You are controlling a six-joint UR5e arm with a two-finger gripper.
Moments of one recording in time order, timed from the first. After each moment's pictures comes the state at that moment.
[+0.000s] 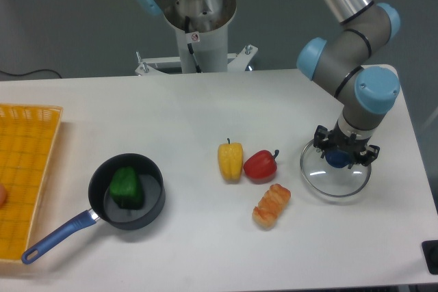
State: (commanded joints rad) arm 2.79 -2.07 -1.57 -1.03 1.55 1.19
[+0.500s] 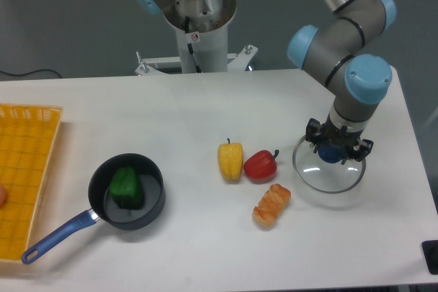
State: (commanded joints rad) arm 2.77 -1.99 -1.57 -1.14 1.54 1.18
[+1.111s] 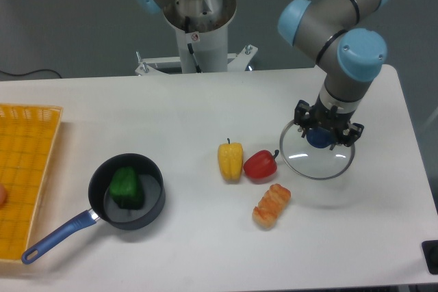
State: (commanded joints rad) arm 2.73 -1.91 -1.57 -1.27 1.52 1.17
